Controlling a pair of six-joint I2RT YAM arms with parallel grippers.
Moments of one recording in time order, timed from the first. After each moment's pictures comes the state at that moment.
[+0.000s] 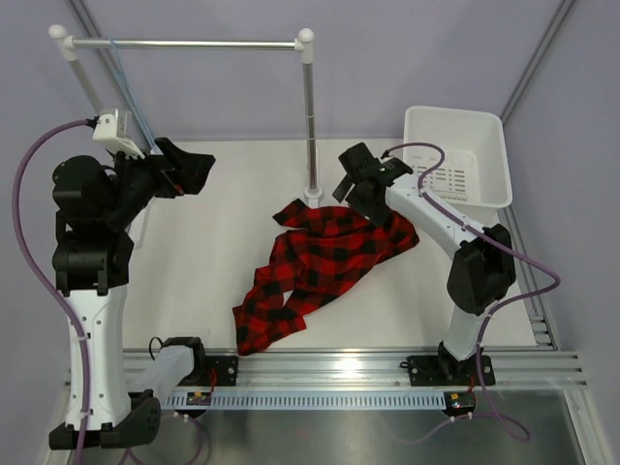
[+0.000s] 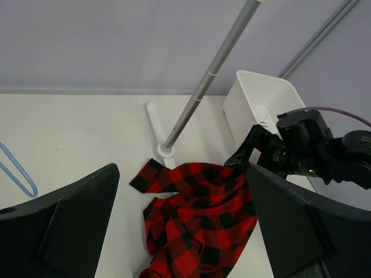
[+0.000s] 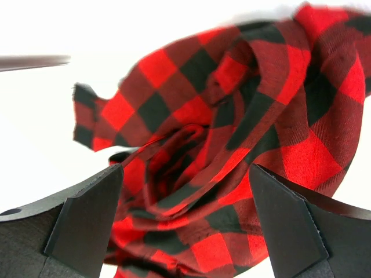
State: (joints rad) left arm 0.02 0.96 1.50 -0.61 0.43 -0.36; right arm 0.58 1.80 1.63 -0.92 0.33 1.14
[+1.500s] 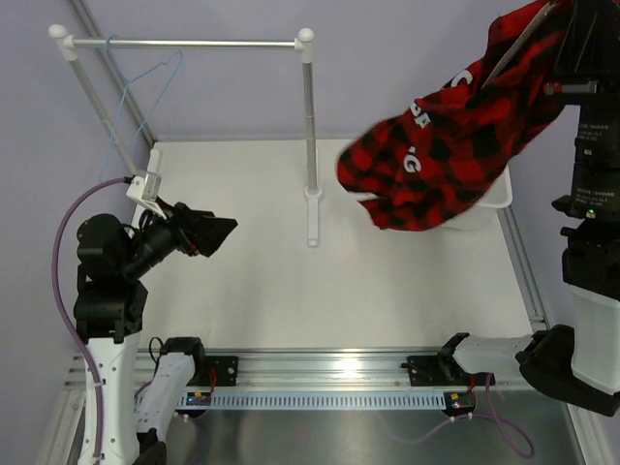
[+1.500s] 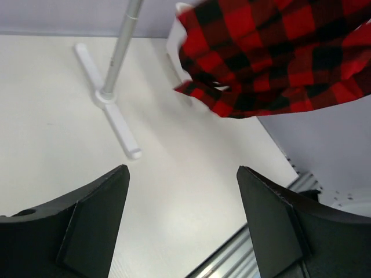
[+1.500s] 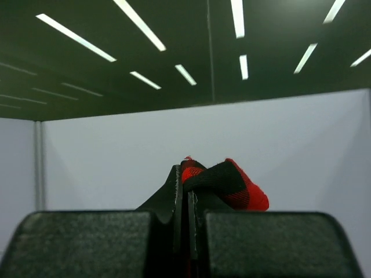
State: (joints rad) left arm 0.02 0.67 1.13 -0.60 0.69 -0.41; right arm 0.71 1.22 2.21 -0.06 0.31 -0.28
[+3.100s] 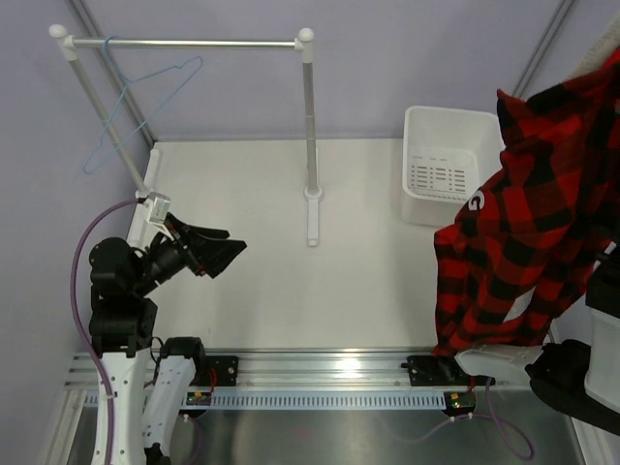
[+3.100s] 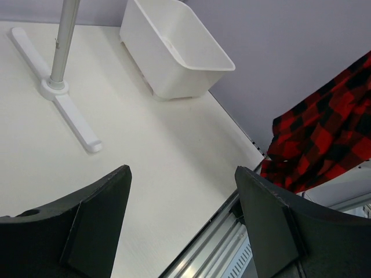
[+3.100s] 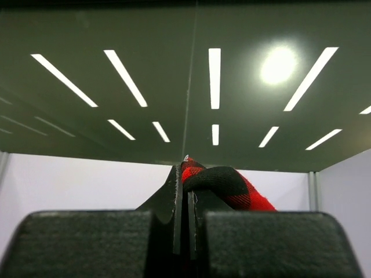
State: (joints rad) left arm 0.02 0.50 0.89 -0.42 0.85 -0.54; right arm 0.70 1.11 2.13 0.13 0.16 -0.57
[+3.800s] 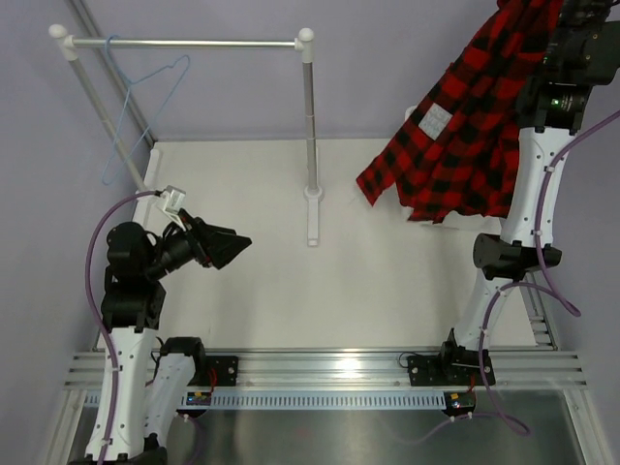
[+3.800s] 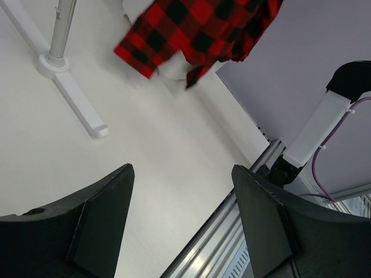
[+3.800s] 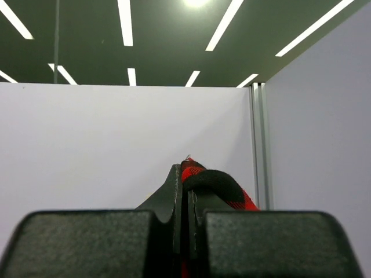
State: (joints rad) left arm 0.01 0.60 0.81 -0.36 0.88 -0.49; right arm -0.11 2.01 2.78 0.25 0.06 -0.07
